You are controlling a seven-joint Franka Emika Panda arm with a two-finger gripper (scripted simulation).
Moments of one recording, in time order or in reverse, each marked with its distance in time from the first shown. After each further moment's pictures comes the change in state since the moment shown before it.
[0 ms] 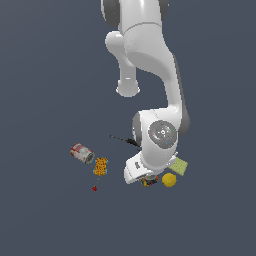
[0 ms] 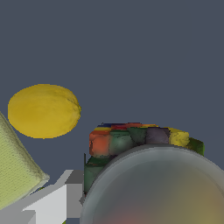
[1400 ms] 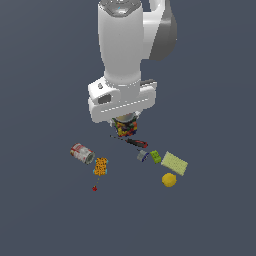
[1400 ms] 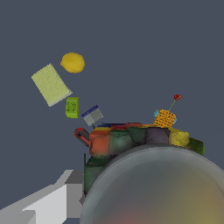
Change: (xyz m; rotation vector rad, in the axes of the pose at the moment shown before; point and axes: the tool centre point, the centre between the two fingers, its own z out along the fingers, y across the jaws) arm -0.140 0.046 -0.207 0.001 0.003 0.001
